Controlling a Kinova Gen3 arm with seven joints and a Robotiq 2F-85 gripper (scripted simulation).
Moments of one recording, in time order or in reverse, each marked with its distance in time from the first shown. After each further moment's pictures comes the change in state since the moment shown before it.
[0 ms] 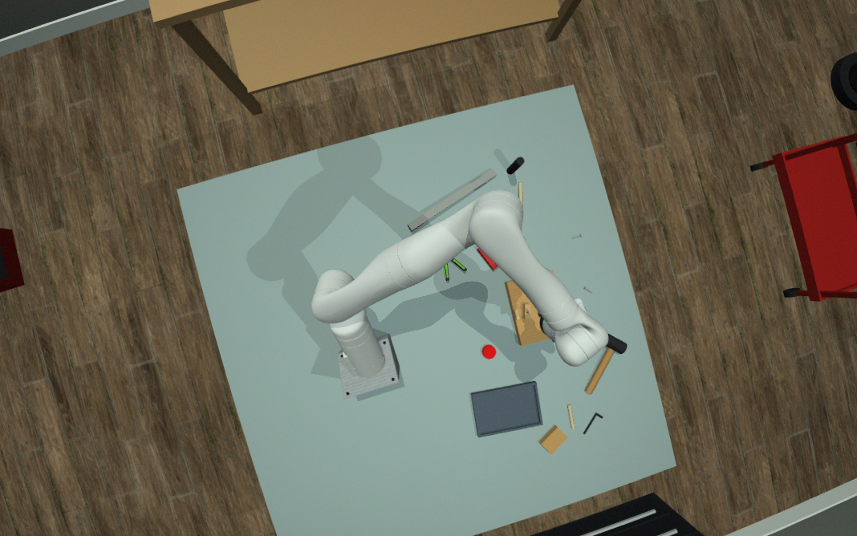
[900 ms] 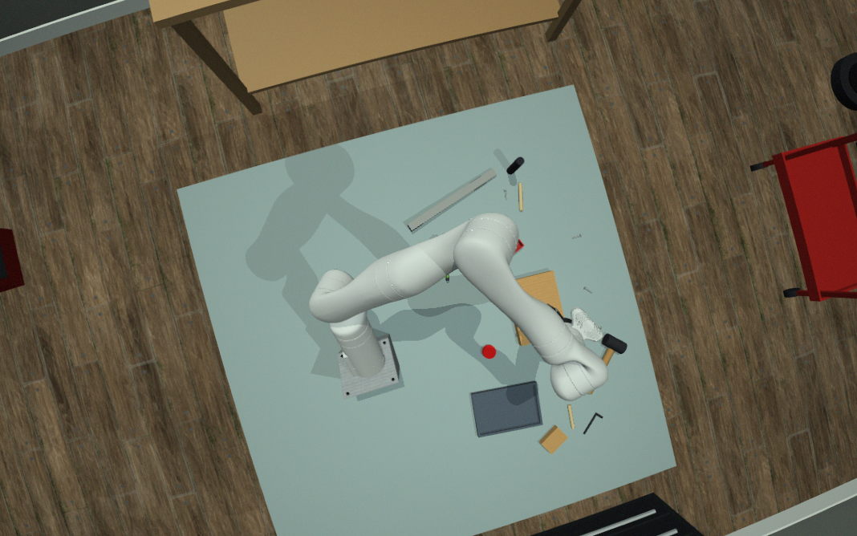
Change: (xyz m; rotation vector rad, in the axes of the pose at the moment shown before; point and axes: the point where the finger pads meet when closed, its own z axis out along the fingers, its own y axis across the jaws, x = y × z) arm 0.015 -0.007 -0.077 0.099 0.212 -0.350
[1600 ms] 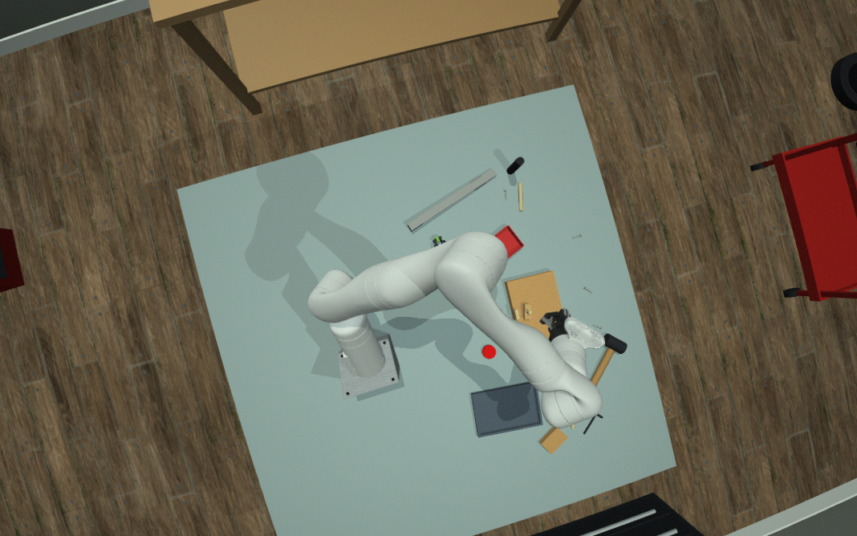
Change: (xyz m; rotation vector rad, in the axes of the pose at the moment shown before) arm 0.023 -0.010 -0.063 0.013 0.182 -0.304
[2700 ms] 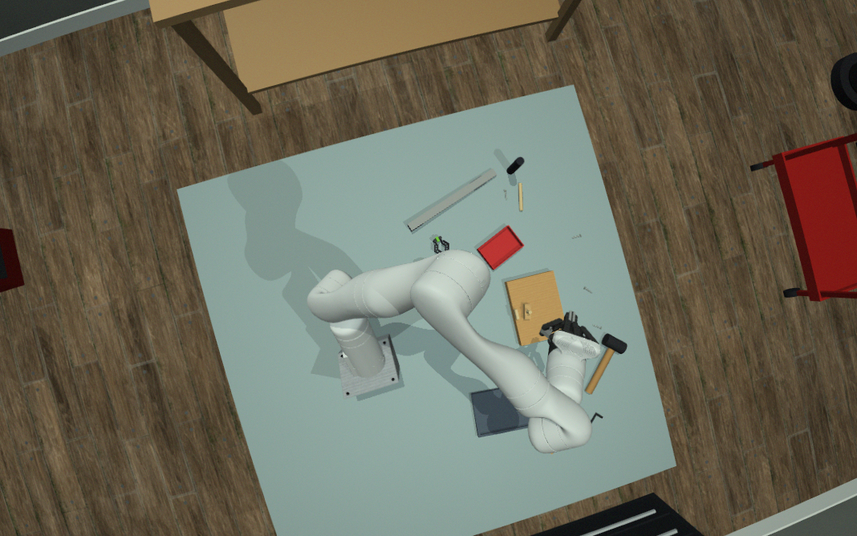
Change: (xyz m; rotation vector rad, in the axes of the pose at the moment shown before) arm 0.027 -0.005 -0.059 -0.045 0.149 -0.291
